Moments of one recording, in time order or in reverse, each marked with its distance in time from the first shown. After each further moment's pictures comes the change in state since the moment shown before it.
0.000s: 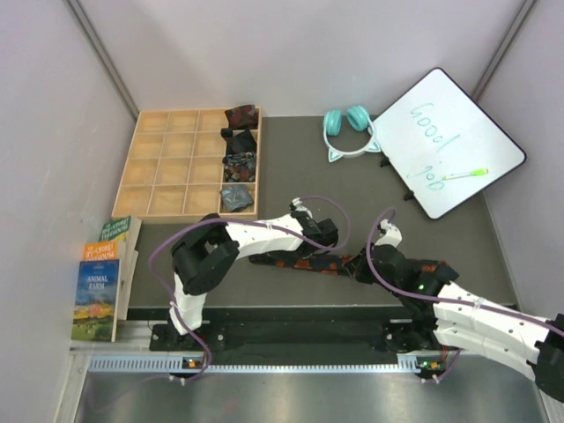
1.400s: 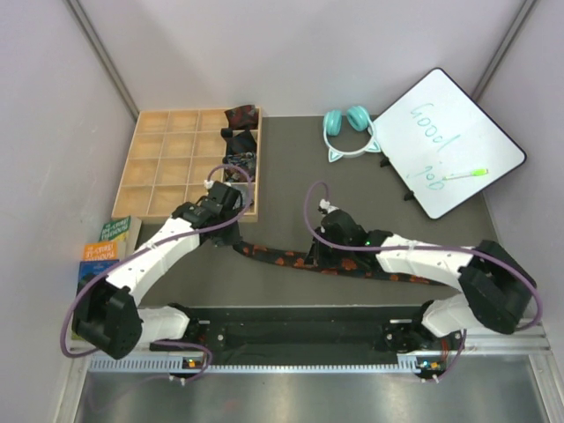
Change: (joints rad) left arm 0.587 -0.726 -0.472 0.346 0.591 0.198; right arm 0.004 0.704 0.465 0.055 -0.415 -0.124
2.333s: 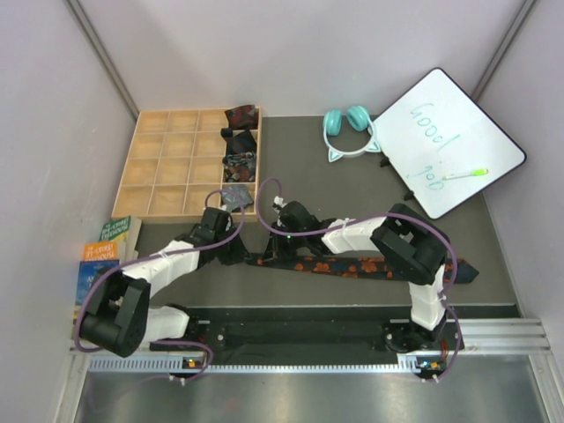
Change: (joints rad) left arm 0.078 0.045 -0.368 0.513 0.282 -0.114; right arm 0.048 0.496 0.302 0.256 -0.166 0.013
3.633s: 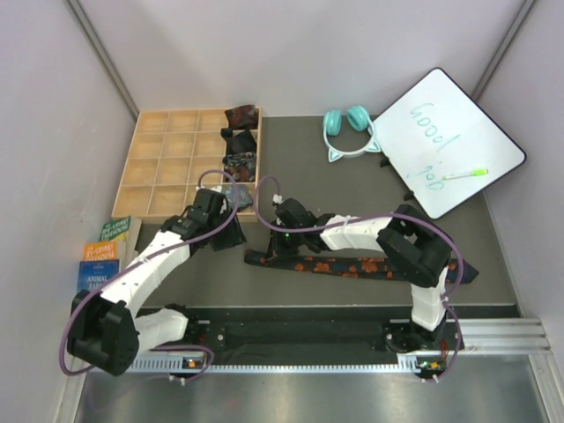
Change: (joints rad) left arm -0.003 -0.124 0.262 -0.367 -0.127 0.101; right arm 0.013 -0.032 0.075 -0.193 0.067 -0.022
